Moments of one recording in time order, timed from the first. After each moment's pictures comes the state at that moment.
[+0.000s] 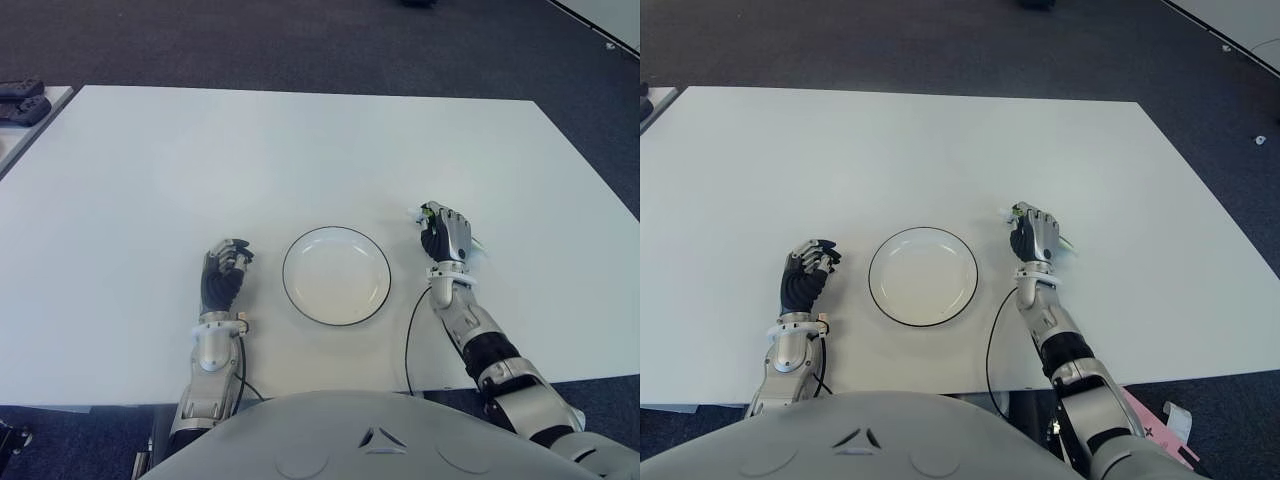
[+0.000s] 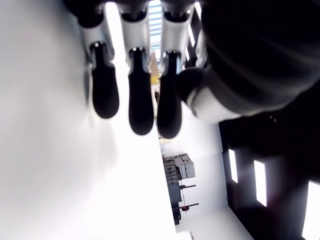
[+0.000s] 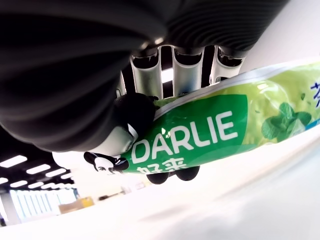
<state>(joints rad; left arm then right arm) 0.38 -0.04 0.00 0.10 0.23 -0.27 0.24 -0.16 -0.33 0.29 0.61 -0.66 -0.19 -0.76</state>
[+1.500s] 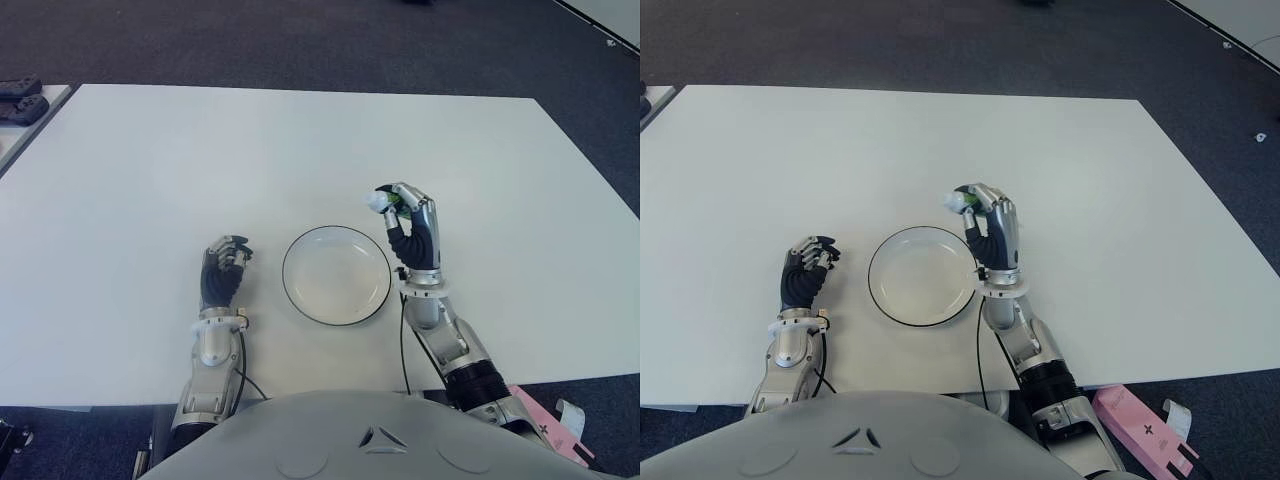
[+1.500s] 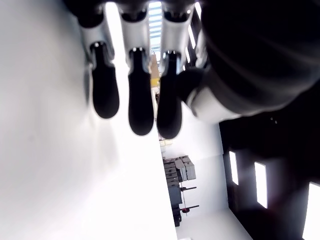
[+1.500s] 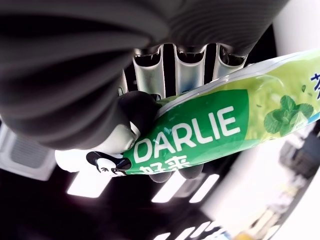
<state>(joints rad) 0.36 -0.05 0.00 0.11 0.23 -0.26 0.25 0.01 -0.22 0.29 0.16 -0.66 -0.66 -0.67</state>
